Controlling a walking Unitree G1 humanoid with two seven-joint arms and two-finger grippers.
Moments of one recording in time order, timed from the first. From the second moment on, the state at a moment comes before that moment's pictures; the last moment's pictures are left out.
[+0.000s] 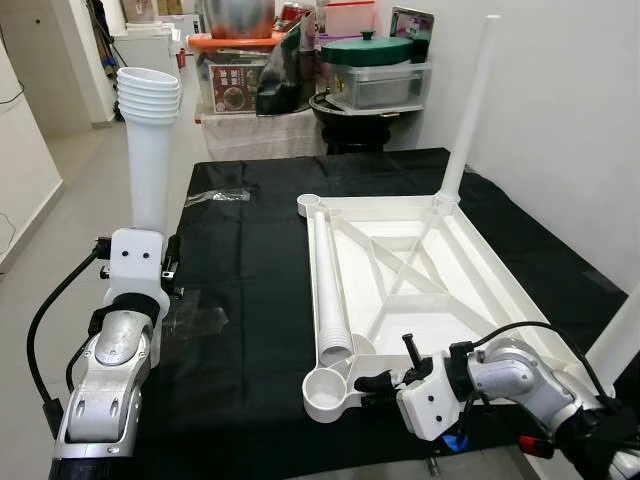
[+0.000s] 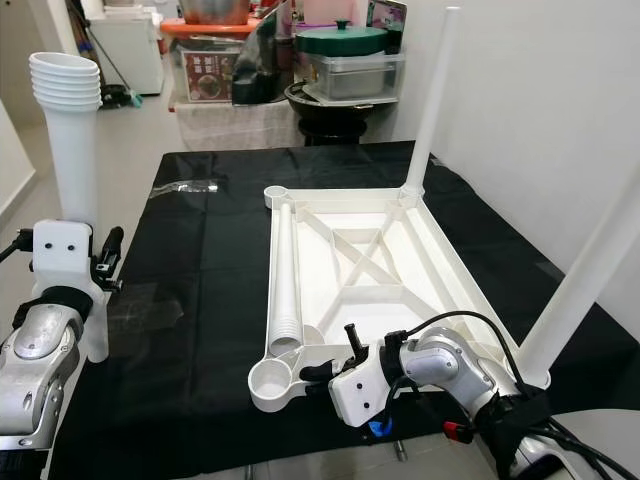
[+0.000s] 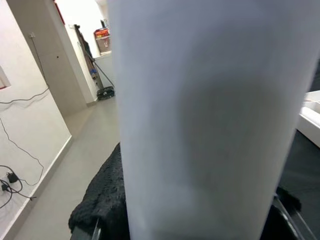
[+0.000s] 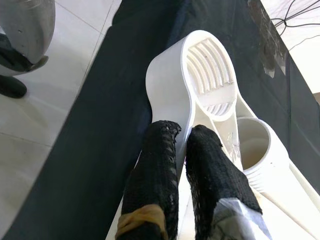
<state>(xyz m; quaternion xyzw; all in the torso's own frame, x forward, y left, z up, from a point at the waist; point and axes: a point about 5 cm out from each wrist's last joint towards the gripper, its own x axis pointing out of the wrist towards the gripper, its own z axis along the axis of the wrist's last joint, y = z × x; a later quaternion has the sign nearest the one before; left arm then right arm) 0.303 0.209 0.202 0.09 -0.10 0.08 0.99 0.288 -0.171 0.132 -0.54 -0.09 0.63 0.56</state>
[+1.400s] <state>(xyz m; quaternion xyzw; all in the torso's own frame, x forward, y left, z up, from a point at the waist) 0.303 0.199 0.202 0.09 -0.11 0.06 0.99 0.340 -0.160 0.258 -0.09 -0.27 0.31 0.91</state>
